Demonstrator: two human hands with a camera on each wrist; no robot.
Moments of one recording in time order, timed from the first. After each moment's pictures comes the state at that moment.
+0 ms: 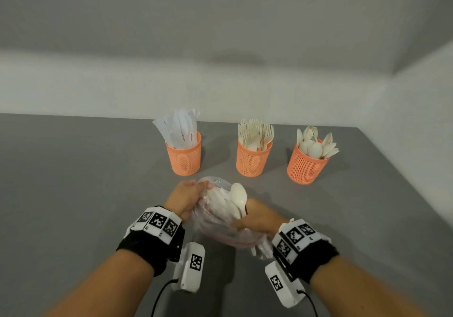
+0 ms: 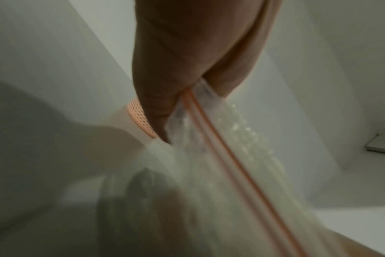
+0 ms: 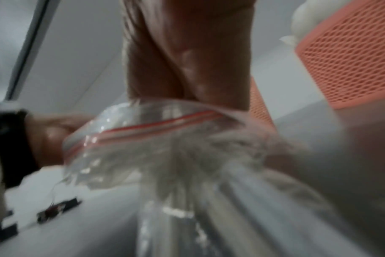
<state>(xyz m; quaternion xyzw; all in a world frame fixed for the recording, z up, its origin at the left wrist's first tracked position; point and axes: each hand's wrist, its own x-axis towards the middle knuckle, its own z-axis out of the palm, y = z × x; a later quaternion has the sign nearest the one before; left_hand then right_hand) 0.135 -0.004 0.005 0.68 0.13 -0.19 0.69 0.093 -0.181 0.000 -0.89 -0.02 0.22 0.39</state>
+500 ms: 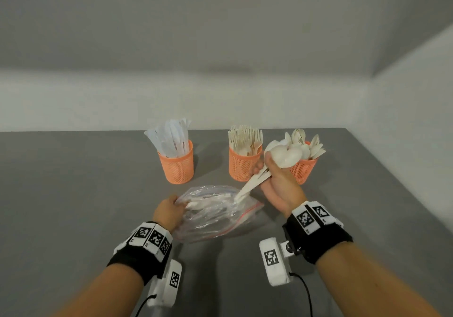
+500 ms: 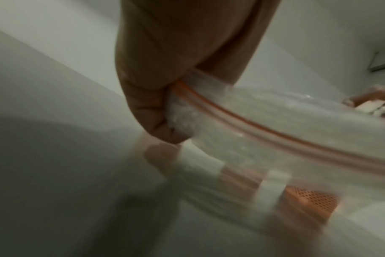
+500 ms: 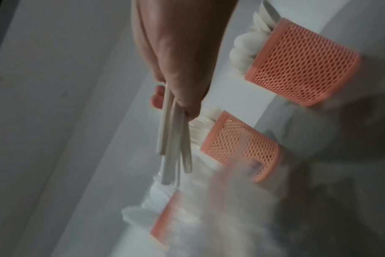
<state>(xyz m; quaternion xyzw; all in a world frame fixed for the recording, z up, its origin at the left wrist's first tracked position) 0.140 0.019 -0.024 0.90 0.11 -0.10 0.41 0.113 -0.213 0.052 -0.42 0.07 -0.03 0.90</state>
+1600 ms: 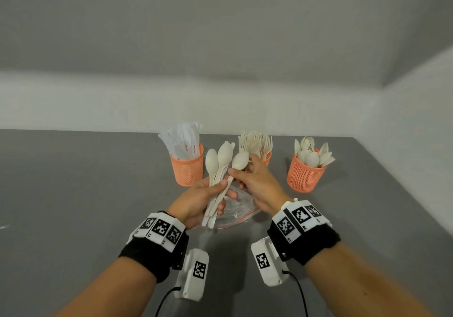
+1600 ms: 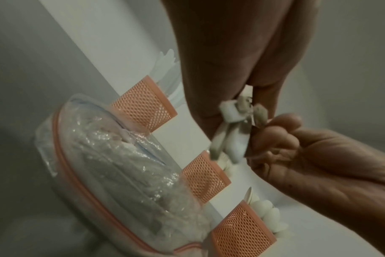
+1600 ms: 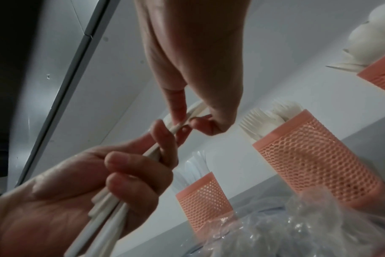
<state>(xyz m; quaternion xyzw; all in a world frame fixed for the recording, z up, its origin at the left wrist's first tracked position) 0.111 -0.011 0.054 0.57 -0.10 -0.26 0.77 0.117 -0.158 0.067 -0.72 0.03 0.00 0.69</state>
